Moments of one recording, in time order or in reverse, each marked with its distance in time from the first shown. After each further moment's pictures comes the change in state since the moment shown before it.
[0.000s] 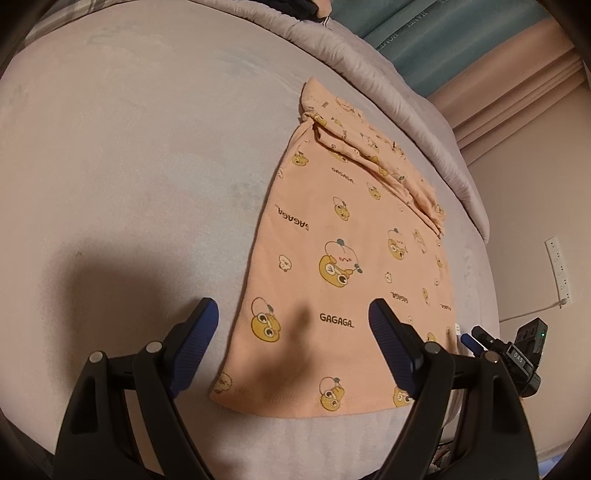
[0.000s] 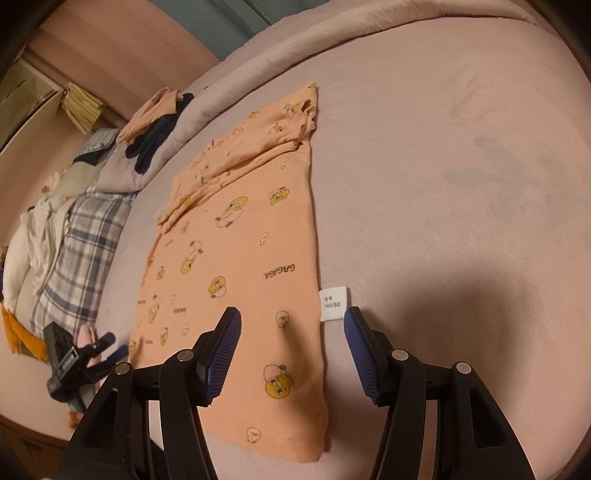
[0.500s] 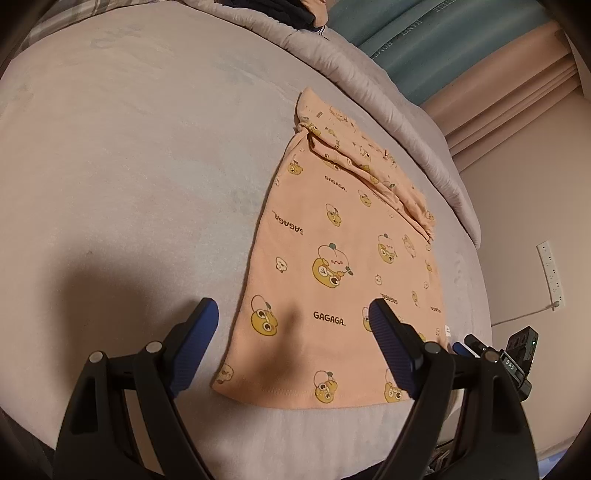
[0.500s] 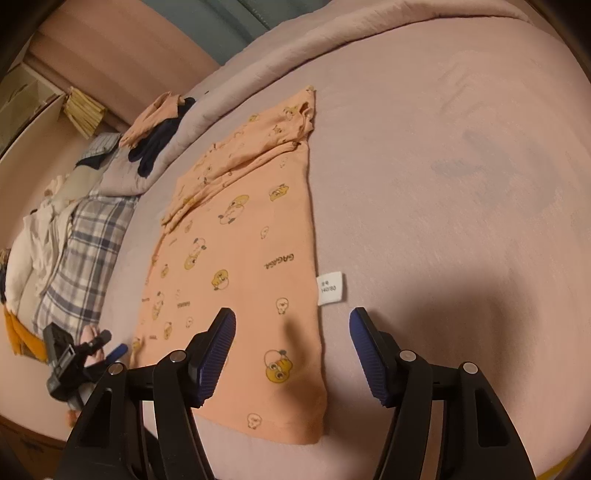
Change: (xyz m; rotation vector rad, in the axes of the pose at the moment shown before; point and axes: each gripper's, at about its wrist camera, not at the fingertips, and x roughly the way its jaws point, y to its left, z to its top) left arm -0.014 0.001 -0.005 -0.010 -0.029 -0.032; right arm -0.007 -0.004 -0.006 0.012 -0.012 0.006
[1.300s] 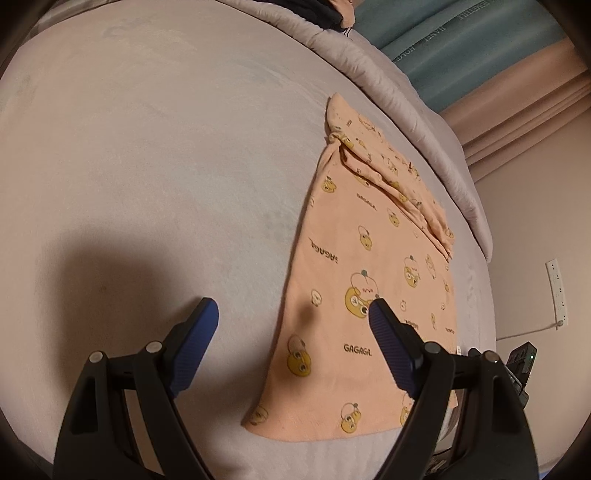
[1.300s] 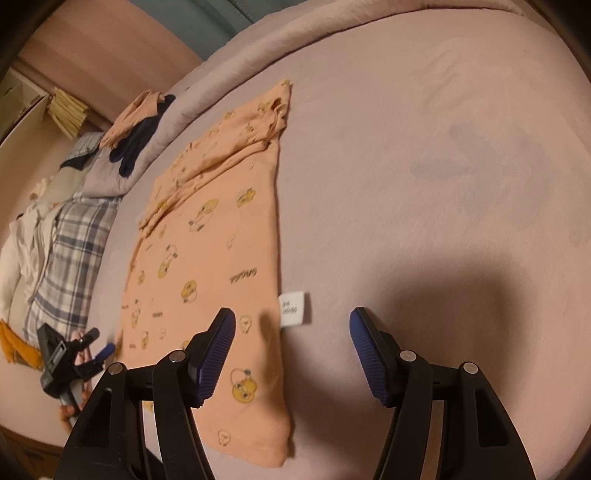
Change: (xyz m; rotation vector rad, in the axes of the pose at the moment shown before) left arm 0.012 0.025 0.026 -0.055 0.015 0.036; right arm 0.009 -0.017 0.013 0.025 0.023 -0.055
